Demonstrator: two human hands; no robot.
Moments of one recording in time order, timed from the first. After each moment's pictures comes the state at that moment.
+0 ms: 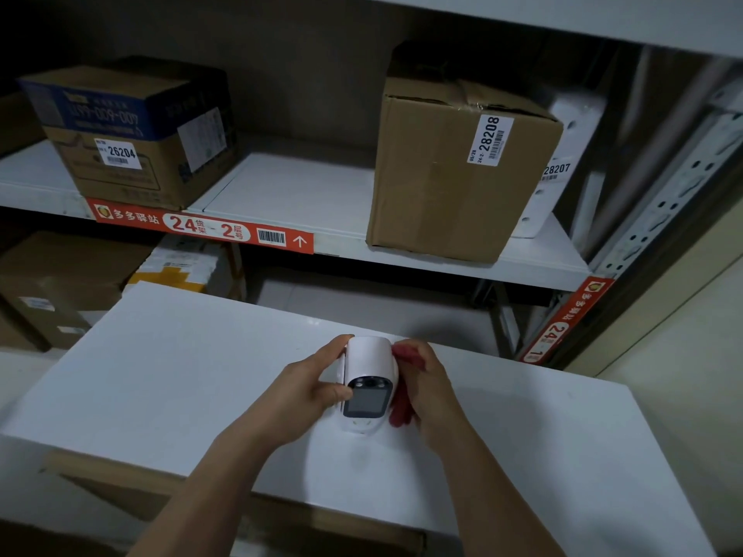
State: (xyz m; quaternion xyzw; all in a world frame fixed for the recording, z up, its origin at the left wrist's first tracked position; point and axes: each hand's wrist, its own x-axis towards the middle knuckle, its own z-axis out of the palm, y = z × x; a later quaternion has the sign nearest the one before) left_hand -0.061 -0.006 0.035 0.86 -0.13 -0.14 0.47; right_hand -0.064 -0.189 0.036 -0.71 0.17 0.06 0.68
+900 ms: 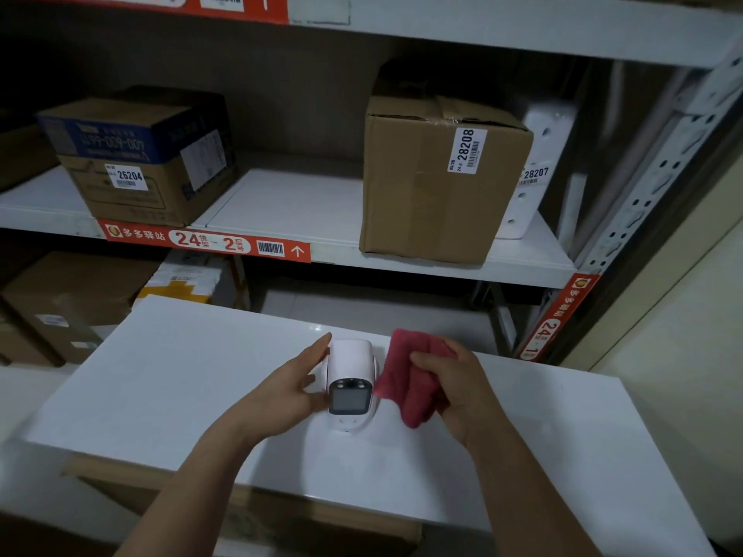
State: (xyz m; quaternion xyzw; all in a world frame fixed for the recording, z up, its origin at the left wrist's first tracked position) left_hand -0.073 0.001 0.062 0.83 -0.08 -0.21 0.51; right_hand -0.081 -0.220 0.070 -0.63 0.19 0.03 0.75
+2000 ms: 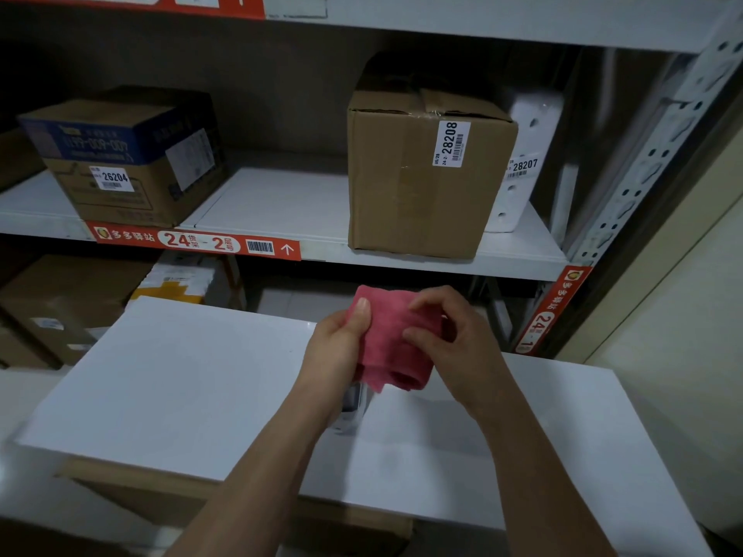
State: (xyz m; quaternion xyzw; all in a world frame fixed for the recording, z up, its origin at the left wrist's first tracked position) left_hand -0.077 -0.087 0.116 0.66 0.08 -0.11 0.74; right_hand -0.090 -0.237 0.118 -0.81 -0.08 -0.11 0.57
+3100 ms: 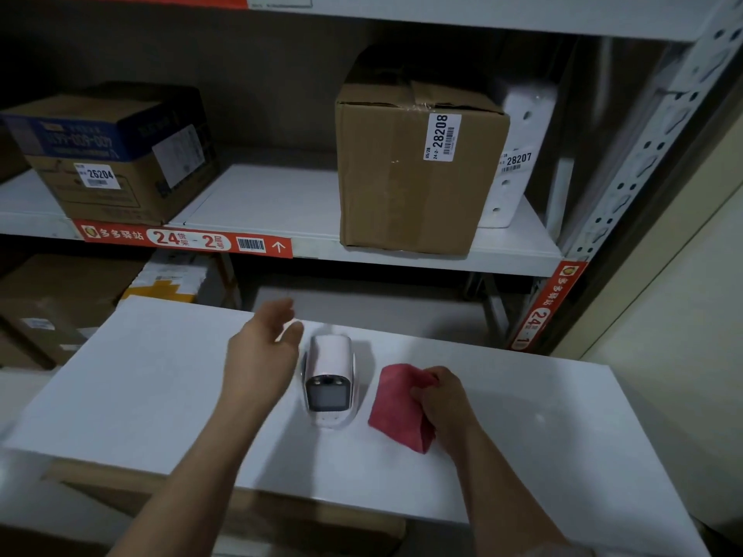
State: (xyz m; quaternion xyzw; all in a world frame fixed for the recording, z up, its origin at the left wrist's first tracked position) left_hand -0.074 -0.037 0.103 0.86 0.11 0.06 0.49; right_hand -0.075 -0.251 0.003 -0.79 0.26 0.08 0.55
